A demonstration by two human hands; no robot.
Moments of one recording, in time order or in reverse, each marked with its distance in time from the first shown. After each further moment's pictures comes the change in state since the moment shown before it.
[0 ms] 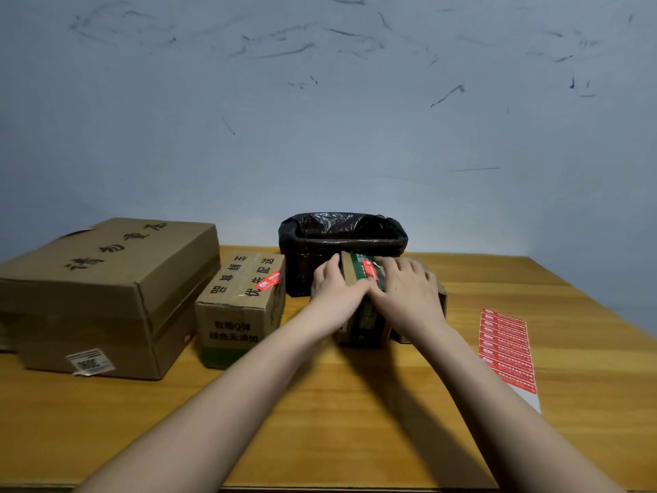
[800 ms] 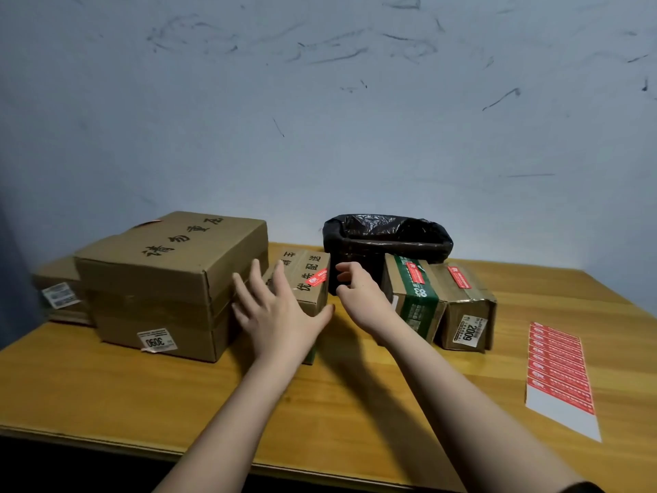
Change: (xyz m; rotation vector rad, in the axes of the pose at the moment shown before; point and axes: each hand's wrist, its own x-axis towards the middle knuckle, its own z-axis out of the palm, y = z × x) left_hand -0.037 -0.083 -0.074 0.680 0.644 -0.076; right_hand 0.000 -0.104 0.033 0.691 -0.330 -0.025
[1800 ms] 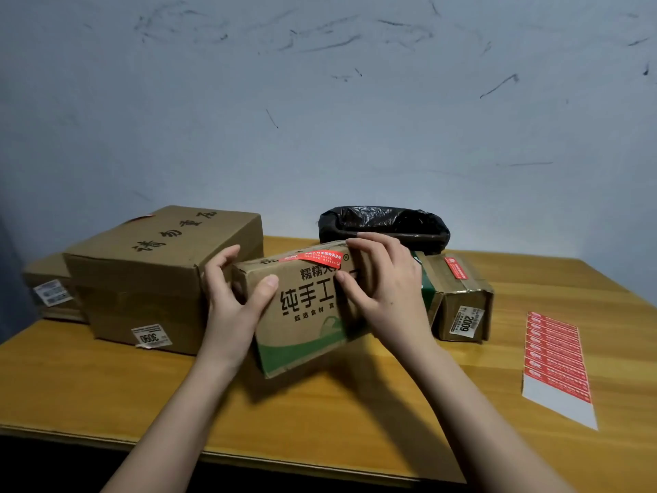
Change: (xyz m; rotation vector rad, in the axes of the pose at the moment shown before) left_hand -0.001 -0.036 -0.049 -1.008 -0.016 0.095; right_hand -0.043 0.007 -0.028 -0.179 0.475 -0.530
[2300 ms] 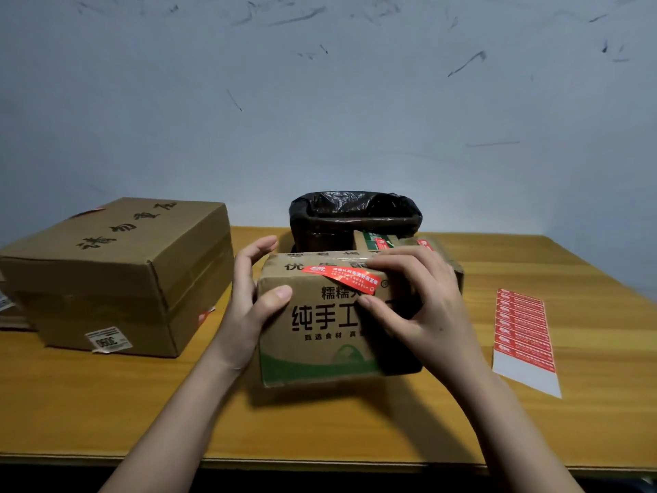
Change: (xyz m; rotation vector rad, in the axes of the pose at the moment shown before) left_hand -0.013 0.013 0.041 -0.283 -0.407 0.034; right_hand -0.037 0.020 -0.067 -0.020 -0.007 -0.096
